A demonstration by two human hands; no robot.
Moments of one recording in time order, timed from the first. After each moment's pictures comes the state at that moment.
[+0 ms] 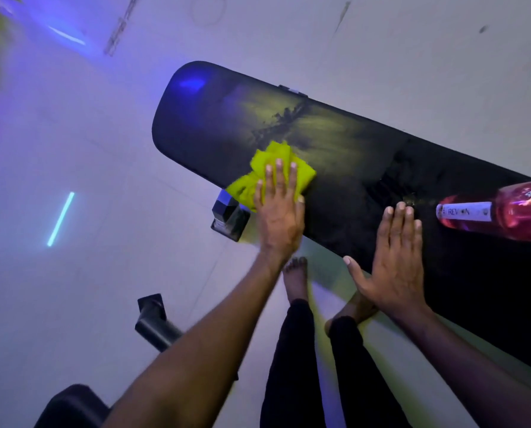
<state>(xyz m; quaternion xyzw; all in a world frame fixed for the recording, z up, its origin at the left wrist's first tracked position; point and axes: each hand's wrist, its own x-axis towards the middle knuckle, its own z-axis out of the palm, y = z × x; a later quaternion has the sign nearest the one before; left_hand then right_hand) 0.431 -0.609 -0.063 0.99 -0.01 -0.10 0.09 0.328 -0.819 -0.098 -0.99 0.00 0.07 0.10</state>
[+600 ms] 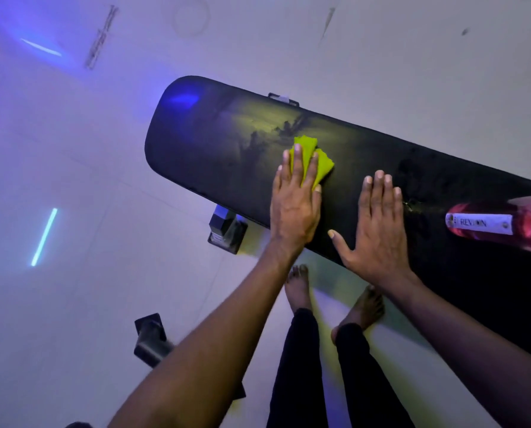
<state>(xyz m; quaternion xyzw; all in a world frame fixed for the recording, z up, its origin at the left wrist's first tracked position) 0.483 -0.615 -0.057 0.97 -0.11 -0.08 0.18 0.405 -0.778 -0.090 -0.99 -0.01 0.05 0.09</state>
